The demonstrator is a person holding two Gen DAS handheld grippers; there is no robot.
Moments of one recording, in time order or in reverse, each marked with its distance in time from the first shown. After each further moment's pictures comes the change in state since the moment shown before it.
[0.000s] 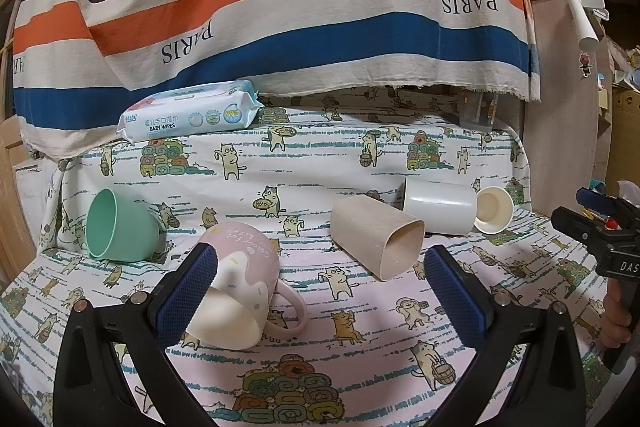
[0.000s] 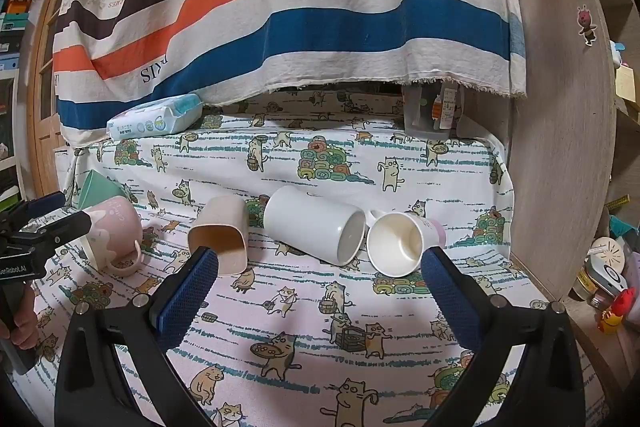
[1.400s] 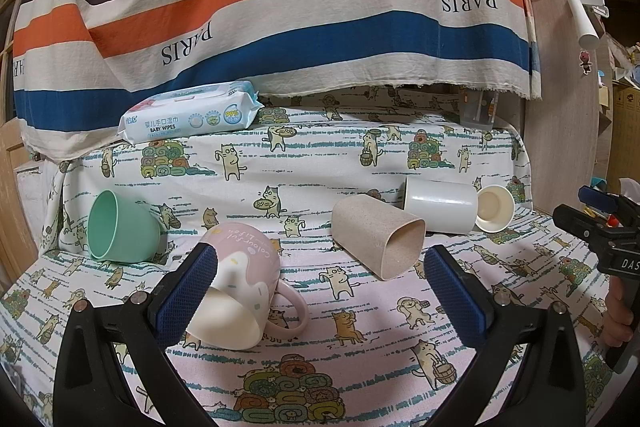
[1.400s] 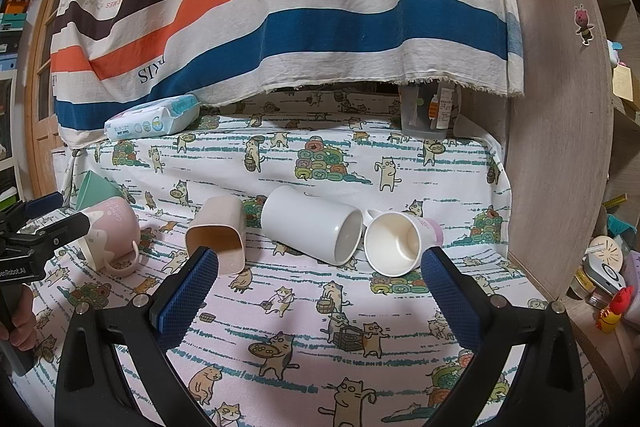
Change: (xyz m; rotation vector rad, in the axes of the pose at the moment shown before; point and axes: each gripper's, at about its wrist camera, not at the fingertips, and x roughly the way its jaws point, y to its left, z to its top) left arm -0.001 -0.001 0.000 0.010 -0.001 0.003; right arm 0.000 0.001 0.000 0.003 0.000 -0.009
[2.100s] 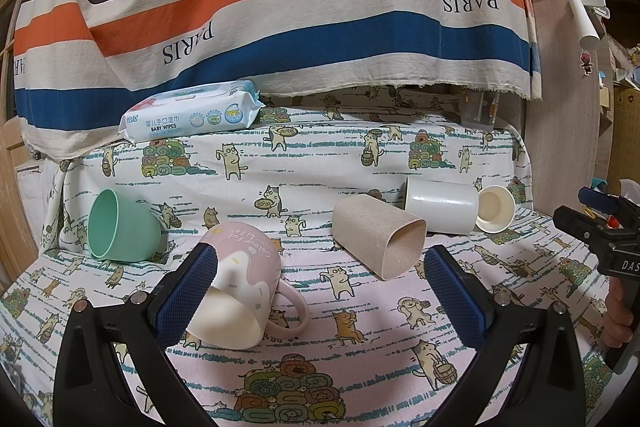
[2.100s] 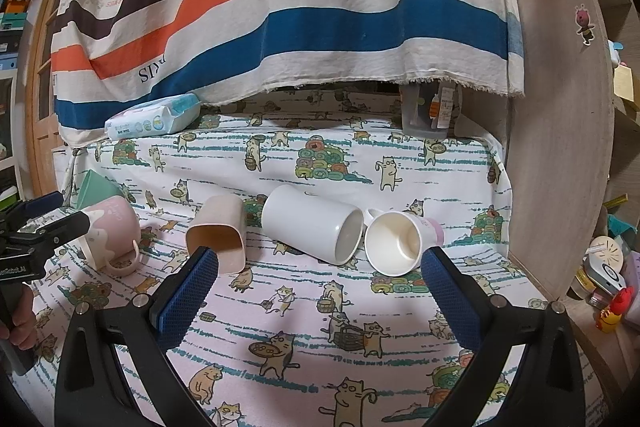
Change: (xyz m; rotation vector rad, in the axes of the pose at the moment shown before) left arm 0.001 0.001 -0.001 -0.005 0.001 0.000; right arm 0.001 -0.002 0.000 0.001 0.005 0.006
